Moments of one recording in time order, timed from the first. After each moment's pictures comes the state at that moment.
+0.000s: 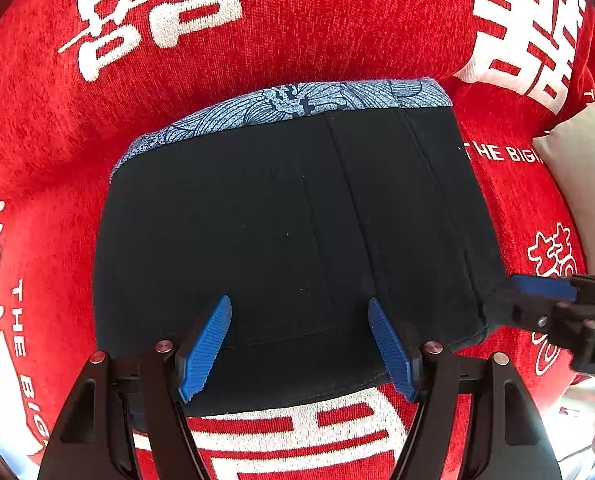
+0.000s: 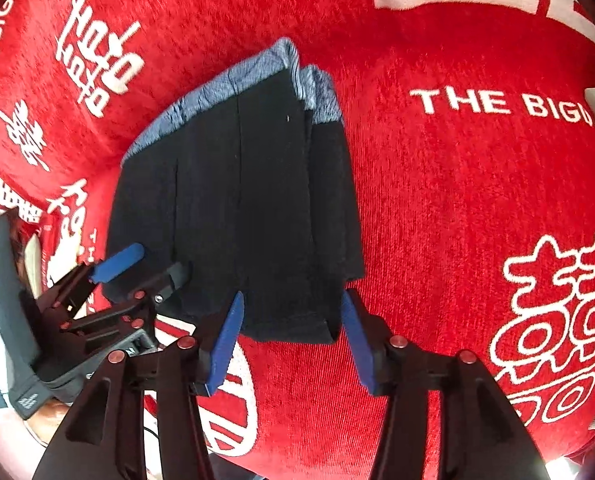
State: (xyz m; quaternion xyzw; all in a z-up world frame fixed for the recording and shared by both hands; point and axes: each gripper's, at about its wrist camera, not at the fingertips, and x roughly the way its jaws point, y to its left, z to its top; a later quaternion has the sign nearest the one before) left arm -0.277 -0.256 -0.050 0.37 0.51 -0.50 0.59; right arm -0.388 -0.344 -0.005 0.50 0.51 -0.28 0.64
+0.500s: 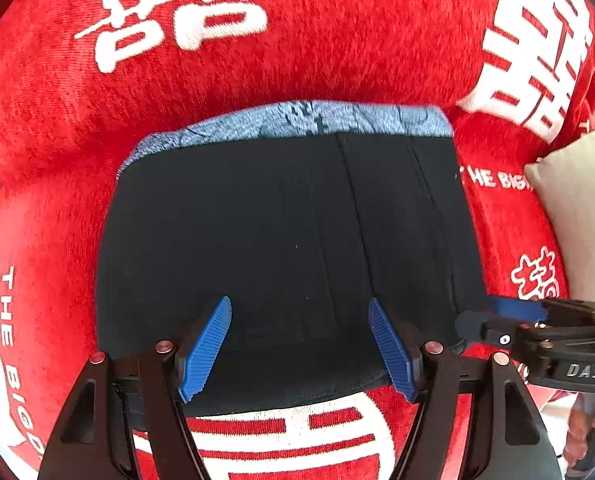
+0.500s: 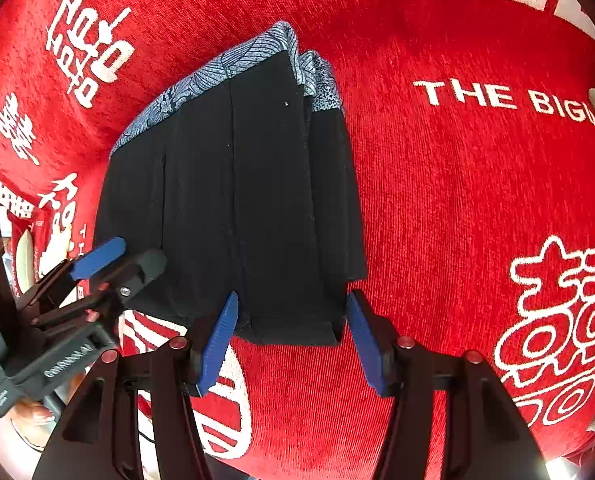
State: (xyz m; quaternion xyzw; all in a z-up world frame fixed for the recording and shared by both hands) left arm -0.250 -0.248 -0.035 0.32 0.53 -0.51 0.59; right arm -0.379 -0.342 -0.018 0.49 0.52 -0.28 0.64
